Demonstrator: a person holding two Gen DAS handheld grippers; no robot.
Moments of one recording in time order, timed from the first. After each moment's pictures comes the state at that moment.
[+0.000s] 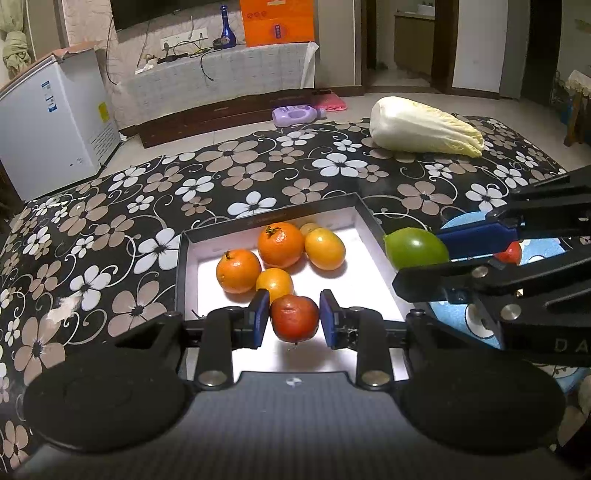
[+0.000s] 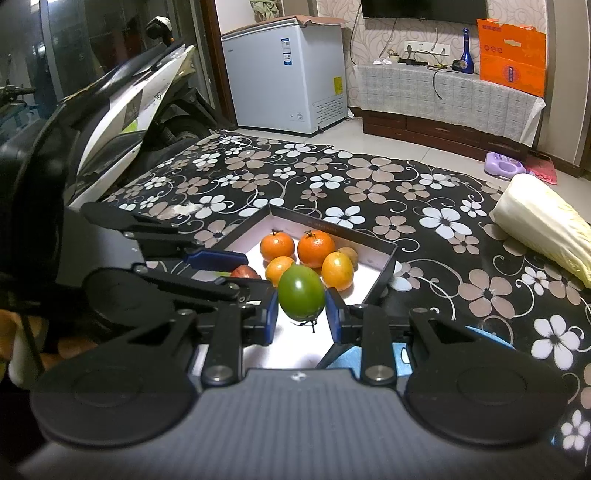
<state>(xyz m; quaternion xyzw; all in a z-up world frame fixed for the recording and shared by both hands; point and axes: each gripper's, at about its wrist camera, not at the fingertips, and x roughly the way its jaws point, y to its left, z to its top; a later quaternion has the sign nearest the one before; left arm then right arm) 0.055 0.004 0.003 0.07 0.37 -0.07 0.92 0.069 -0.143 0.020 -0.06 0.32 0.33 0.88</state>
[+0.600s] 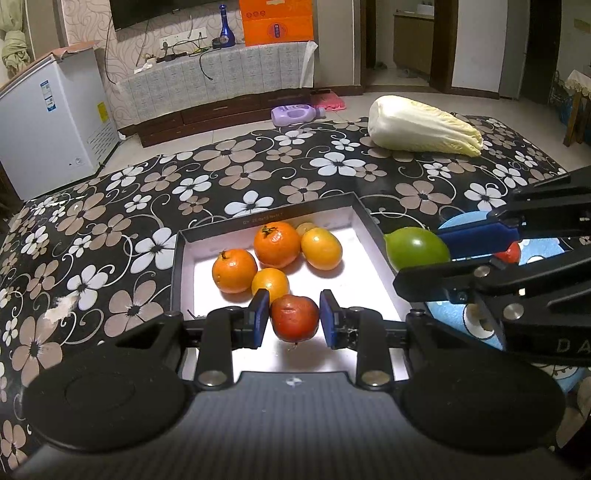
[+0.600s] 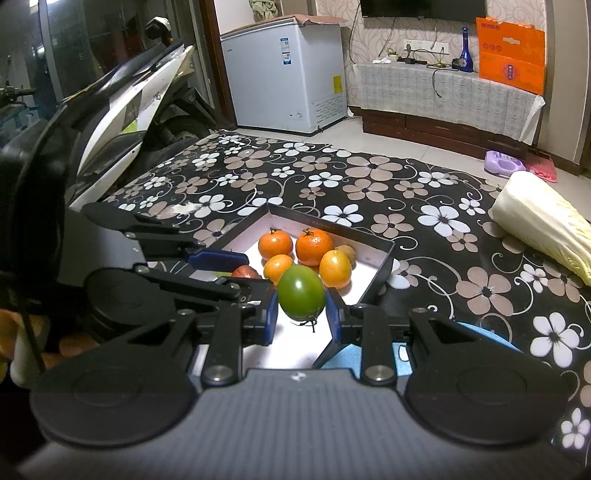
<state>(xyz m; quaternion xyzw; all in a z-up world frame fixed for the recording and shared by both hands) 0.056 0.001 0.002 0.07 0.38 -0.07 0.92 0.068 -0.147 0.021 -0.06 0.32 0.33 0.88</state>
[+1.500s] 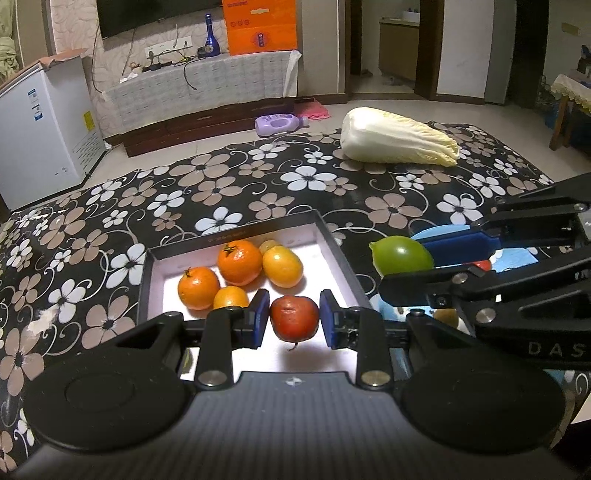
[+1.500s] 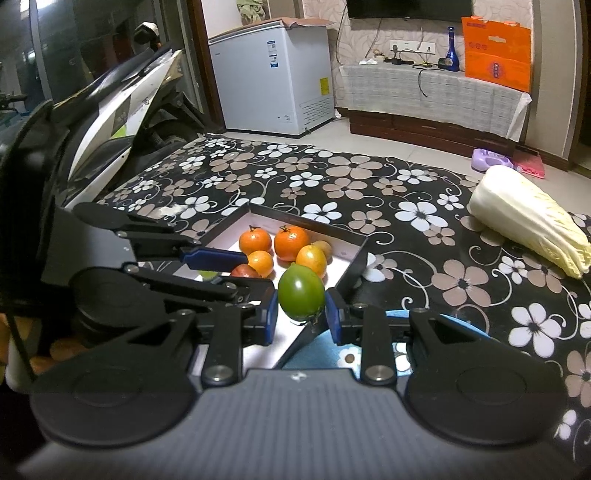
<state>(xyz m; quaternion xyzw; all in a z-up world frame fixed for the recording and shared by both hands) 0.056 -0.025 0.011 0.07 0.36 -0.10 0.92 0.067 -0.167 0.023 -0.05 0.32 0.31 0.89</state>
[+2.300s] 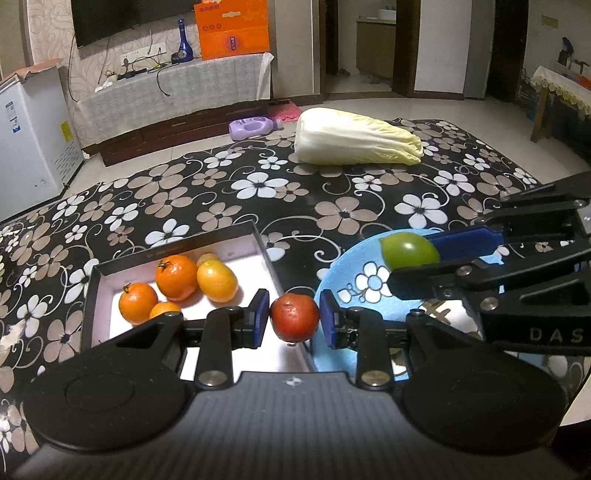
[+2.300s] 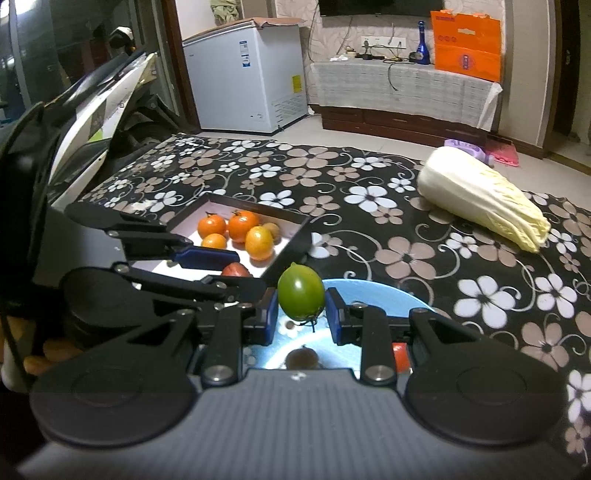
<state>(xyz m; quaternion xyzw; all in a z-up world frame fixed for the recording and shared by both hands) 0.060 -0.071 0.006 0.07 0.36 -0.13 0.92 0.061 -0.217 0.020 -0.05 0.33 0.28 0.90</state>
